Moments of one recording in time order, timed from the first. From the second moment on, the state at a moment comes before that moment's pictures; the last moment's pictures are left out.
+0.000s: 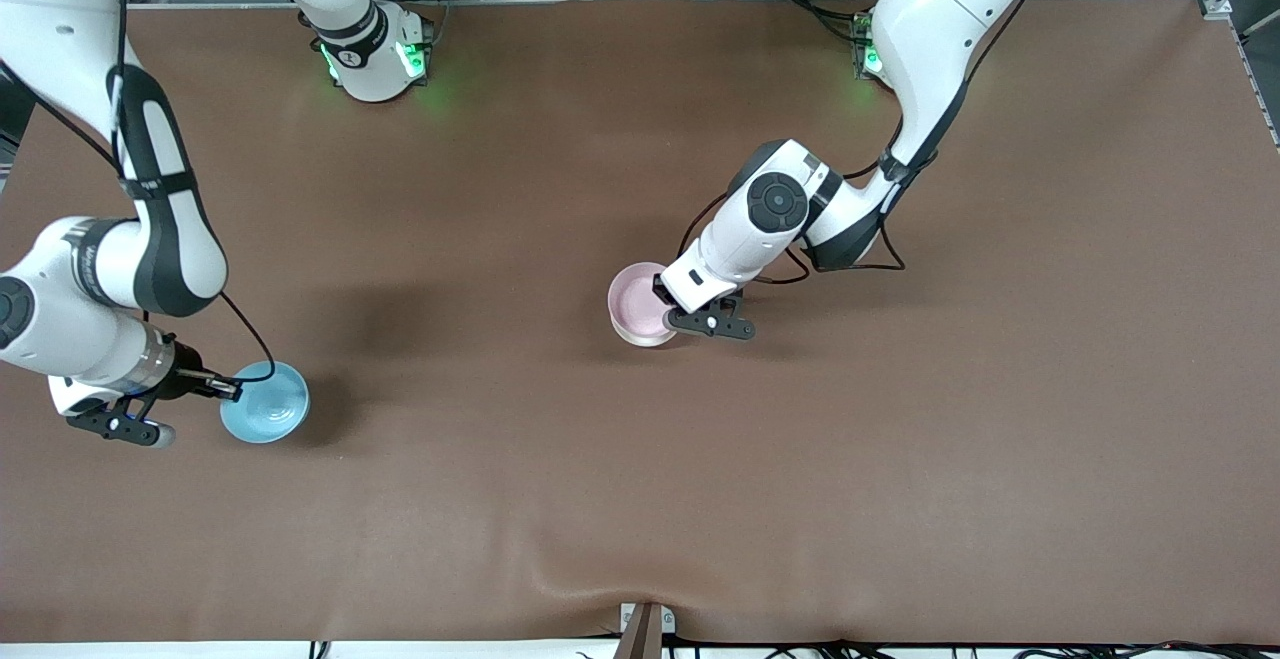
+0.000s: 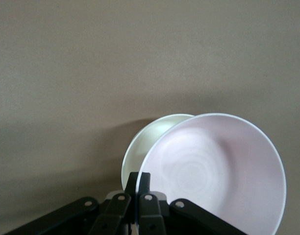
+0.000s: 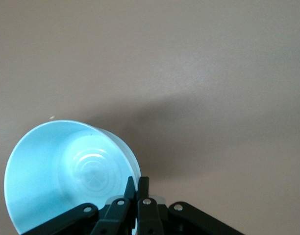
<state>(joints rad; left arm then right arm) -0.33 0.63 -0.40 -1.78 0.01 2.57 -0.55 -0.10 0.49 -0.02 -1.73 0.02 2.24 0.11</state>
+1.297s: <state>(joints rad) -0.02 0.32 -0.38 -1.67 0.02 2.13 -0.48 0.43 0.36 0.00 -1.73 0.03 2.07 0.92</state>
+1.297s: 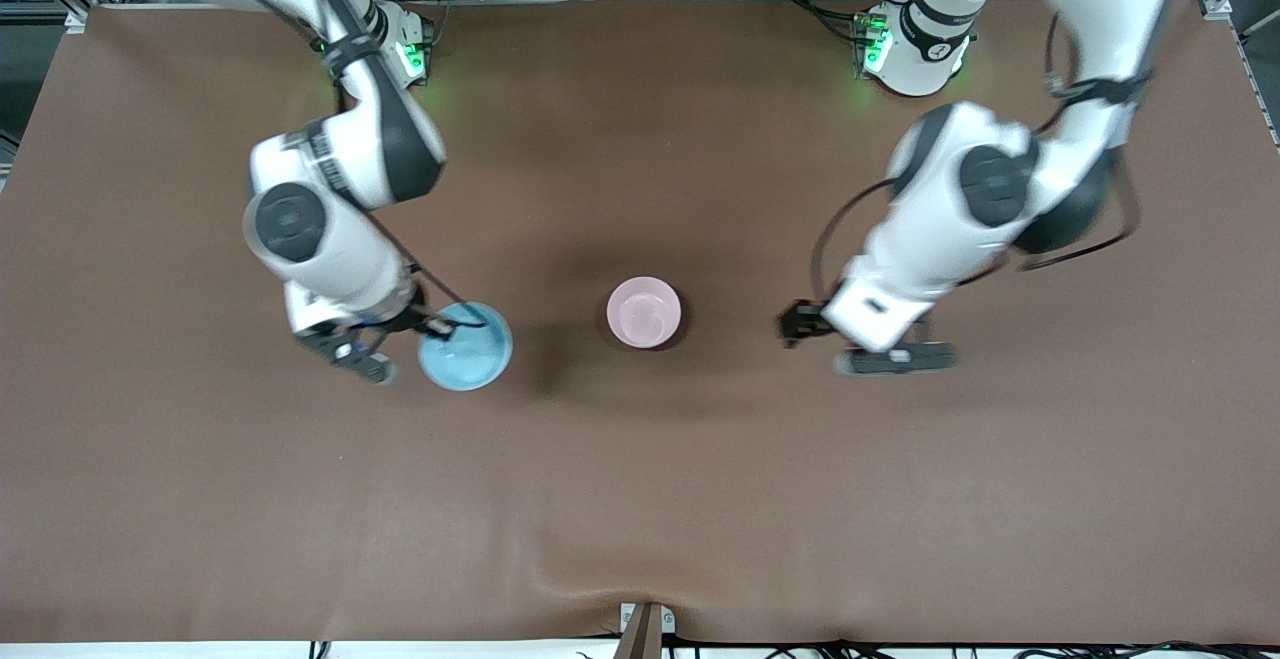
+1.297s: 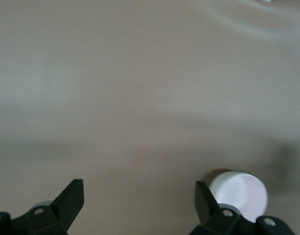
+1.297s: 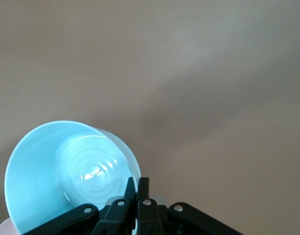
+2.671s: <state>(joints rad) 0.17 0.02 -0.38 -1.54 0.02 1.57 -0.33 0.77 0.52 -0.01 -1.76 0.03 2.39 1.51</state>
